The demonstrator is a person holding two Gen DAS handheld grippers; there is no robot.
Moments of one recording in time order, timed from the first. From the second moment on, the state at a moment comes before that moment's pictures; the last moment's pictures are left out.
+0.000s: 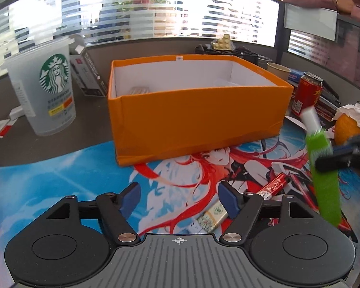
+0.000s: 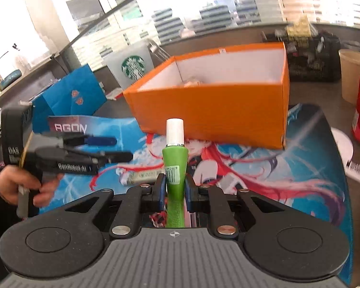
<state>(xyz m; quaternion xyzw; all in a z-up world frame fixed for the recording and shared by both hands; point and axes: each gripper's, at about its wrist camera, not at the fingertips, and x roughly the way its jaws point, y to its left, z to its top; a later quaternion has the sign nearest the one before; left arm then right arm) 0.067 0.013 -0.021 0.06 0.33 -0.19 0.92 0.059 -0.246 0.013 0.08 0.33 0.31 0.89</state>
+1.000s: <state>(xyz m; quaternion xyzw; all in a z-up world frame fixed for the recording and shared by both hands) 0.073 0.022 -0.037 0.04 0.36 -0.14 0.92 0.191 -0.226 0.141 0.08 0.24 0.32 0.91</state>
